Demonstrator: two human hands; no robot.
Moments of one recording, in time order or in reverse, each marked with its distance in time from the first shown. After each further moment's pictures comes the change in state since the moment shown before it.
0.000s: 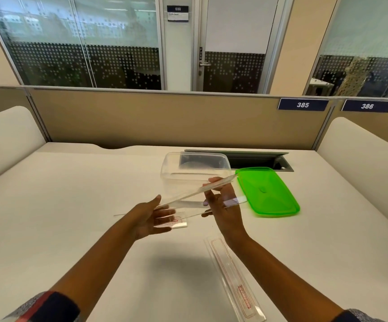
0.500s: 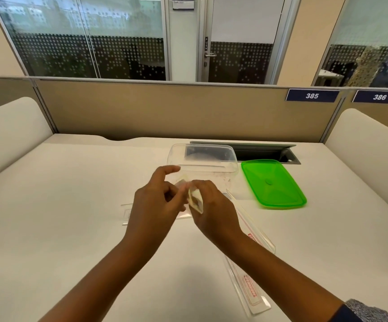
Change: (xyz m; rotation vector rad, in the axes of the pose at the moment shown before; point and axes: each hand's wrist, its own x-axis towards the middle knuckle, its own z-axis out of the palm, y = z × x) left_hand -0.118 -0.002 0.050 0.701 0.379 1.036; right_hand -0.024 -0.007 0.028 -0.837 -0.075 -0.450
